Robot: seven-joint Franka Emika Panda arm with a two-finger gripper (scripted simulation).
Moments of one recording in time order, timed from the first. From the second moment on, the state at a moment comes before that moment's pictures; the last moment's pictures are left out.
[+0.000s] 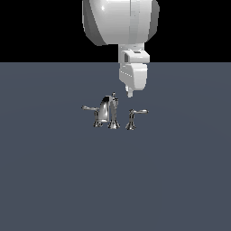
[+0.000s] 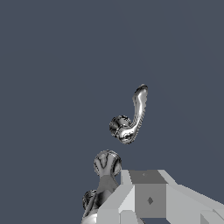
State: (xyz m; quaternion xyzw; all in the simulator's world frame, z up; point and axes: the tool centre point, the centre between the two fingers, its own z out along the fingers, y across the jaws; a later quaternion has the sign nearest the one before) arm 0.050 -0.054 0.171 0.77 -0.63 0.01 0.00
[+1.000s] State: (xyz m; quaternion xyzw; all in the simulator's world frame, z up) arm 0.093 -0.123 0.093 0.66 -0.75 0.00 0.00
